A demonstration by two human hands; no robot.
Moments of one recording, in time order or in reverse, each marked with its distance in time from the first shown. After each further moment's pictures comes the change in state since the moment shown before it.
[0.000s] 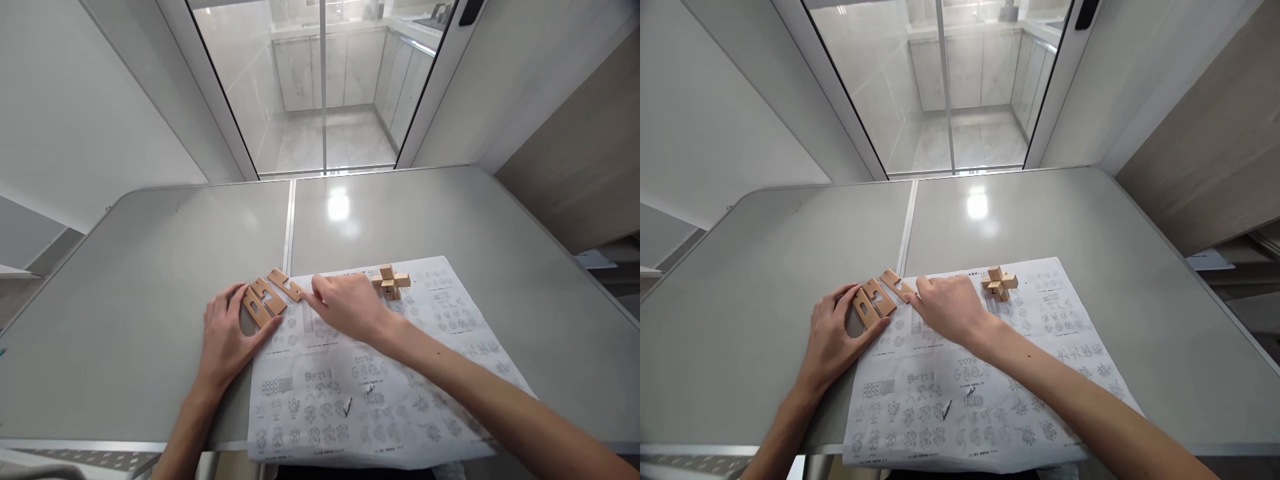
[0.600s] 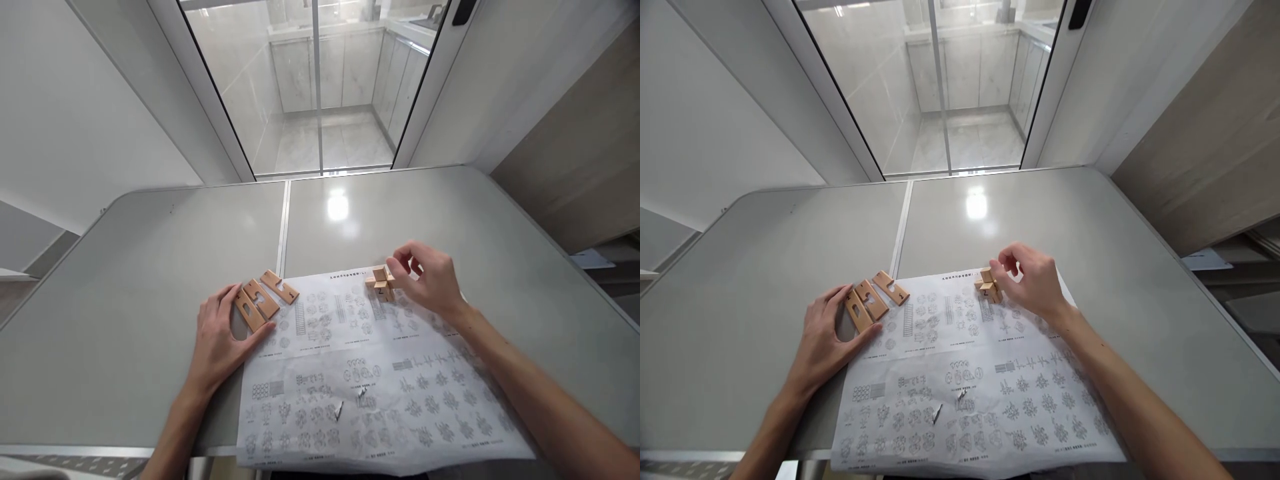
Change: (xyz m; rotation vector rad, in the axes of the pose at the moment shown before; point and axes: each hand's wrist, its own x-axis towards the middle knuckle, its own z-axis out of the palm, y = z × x) left_hand 0.001 -0.001 -0.003 -0.038 -0.055 -0.016; right_hand -0.053 0.136 -0.008 0.267 0.692 0.003
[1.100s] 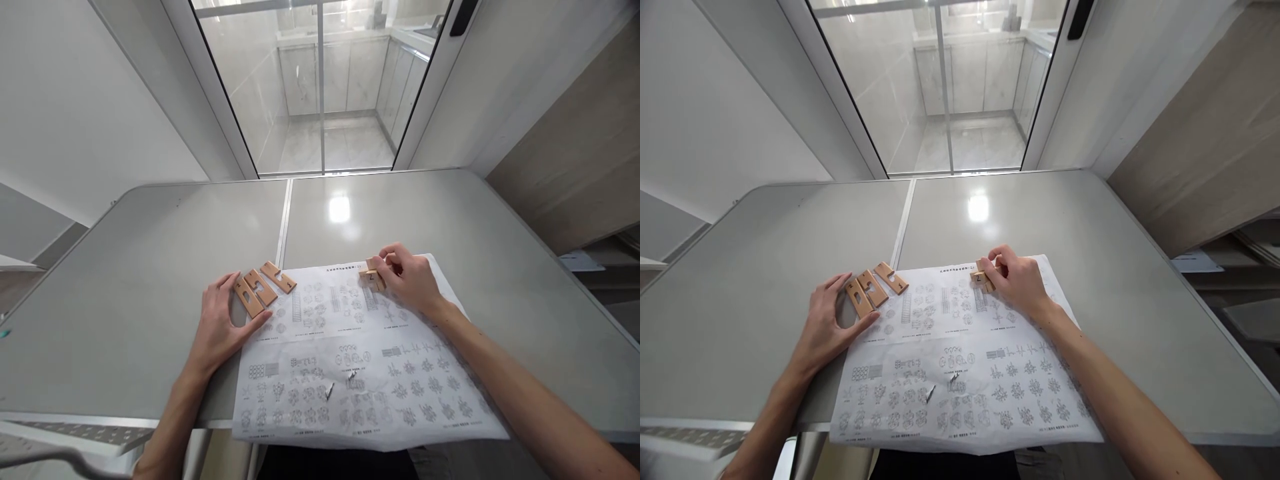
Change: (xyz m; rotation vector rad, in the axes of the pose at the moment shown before) left_hand -0.006 0.008 -0.002 -0.096 0.017 -0.036; right_hand -0.020 0.002 0.011 0.036 -0.129 0.215
